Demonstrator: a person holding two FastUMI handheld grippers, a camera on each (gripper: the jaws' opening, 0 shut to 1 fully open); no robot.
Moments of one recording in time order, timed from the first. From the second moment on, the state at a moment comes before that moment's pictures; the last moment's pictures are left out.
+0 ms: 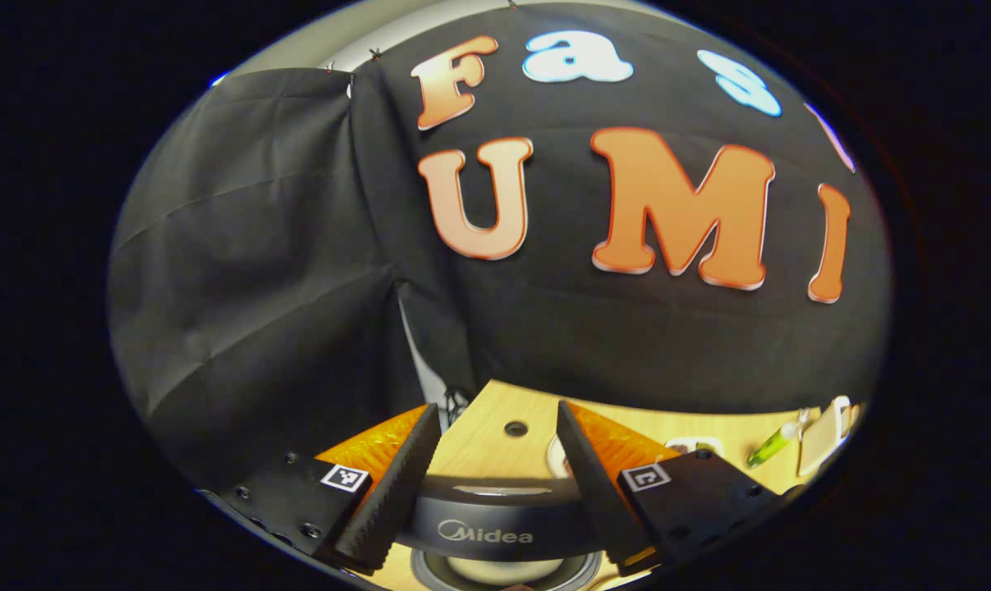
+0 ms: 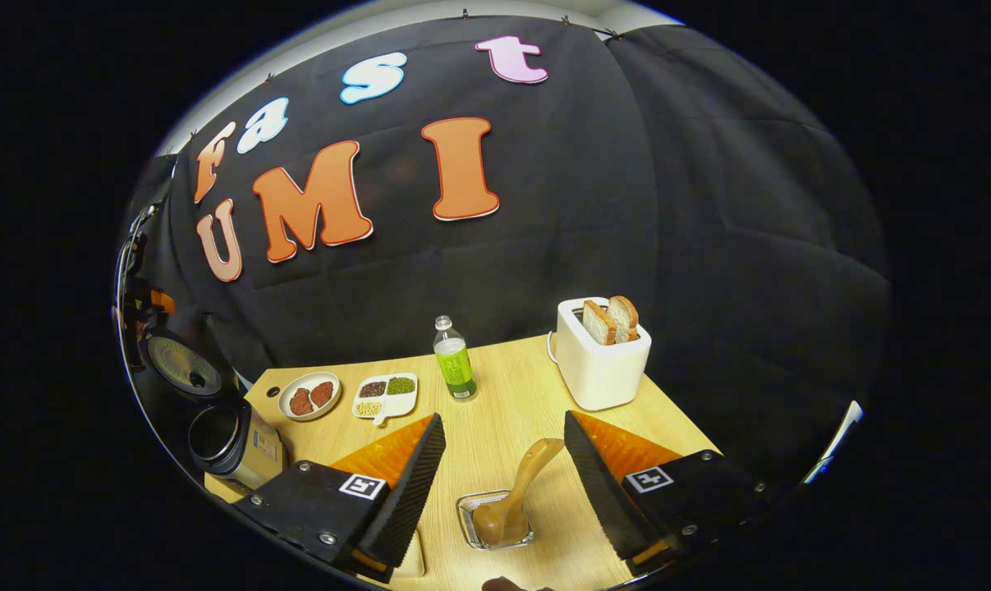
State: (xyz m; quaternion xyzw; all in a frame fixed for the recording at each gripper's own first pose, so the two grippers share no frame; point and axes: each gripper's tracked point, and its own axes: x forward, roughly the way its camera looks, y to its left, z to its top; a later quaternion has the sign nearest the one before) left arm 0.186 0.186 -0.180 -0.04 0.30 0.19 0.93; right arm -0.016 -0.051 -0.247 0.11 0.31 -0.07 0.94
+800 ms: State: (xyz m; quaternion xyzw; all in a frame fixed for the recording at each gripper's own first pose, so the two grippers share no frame) left arm 0.023 0.115 -0.322 -0.09 0.53 0.12 0.83; right arm -0.004 0.009 -0.239 0.10 0.31 0.01 0.95
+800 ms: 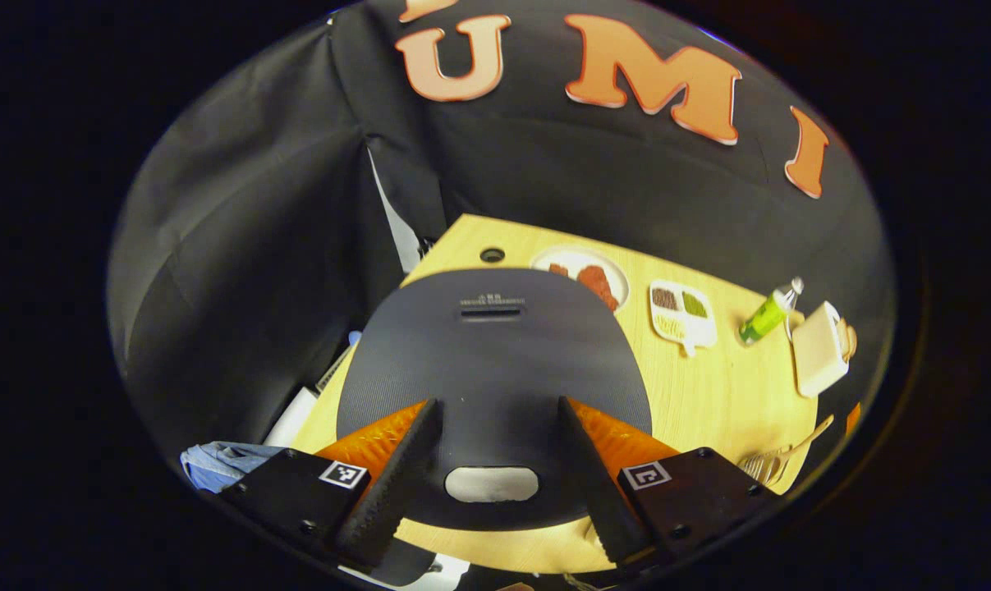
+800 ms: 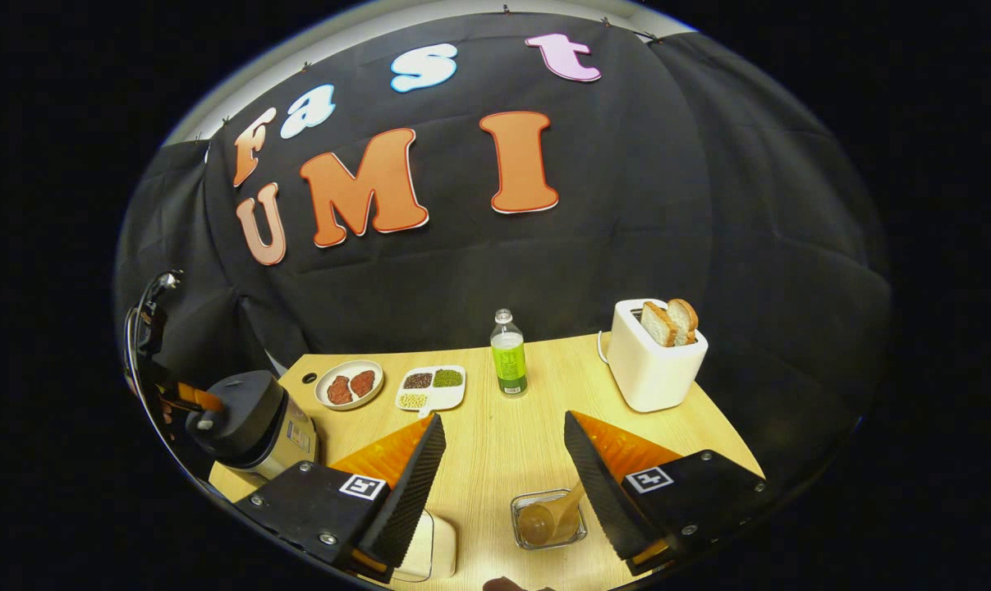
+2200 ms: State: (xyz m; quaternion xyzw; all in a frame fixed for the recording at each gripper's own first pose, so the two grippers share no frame) left arm 0.087 0.076 -0.200 -0.03 0.26 0.07 0.96; right arm 0.021 0.012 -0.148 0.06 0.21 0.02 0.98
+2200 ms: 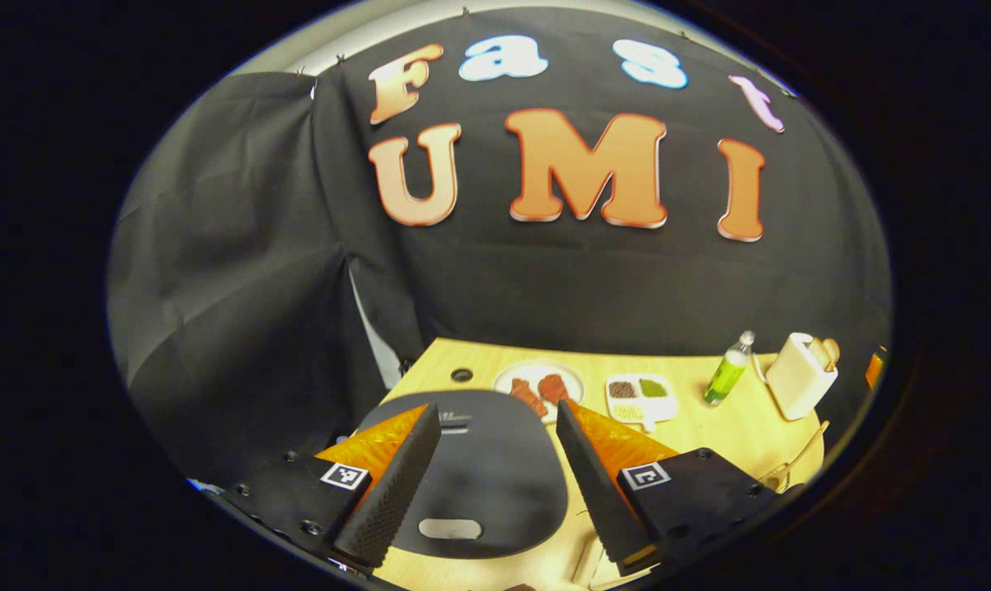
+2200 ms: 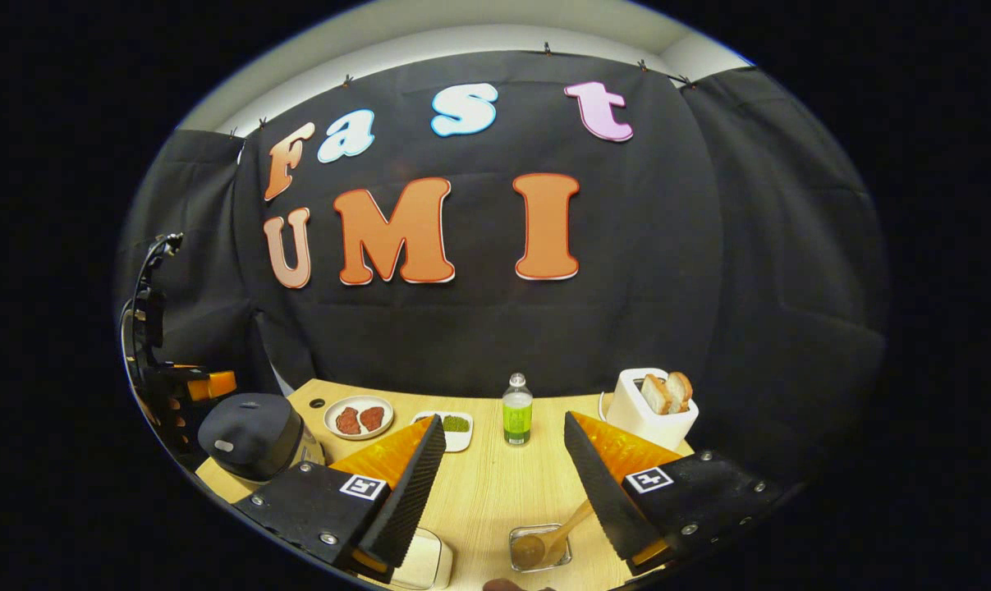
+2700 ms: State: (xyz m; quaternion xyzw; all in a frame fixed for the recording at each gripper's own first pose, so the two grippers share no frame) left arm 0.065 0.068 -0.069 -0.05 0.08 0.05 0.99; right arm 0.031 0.019 -0.054 0.04 0.08 0.03 1.00
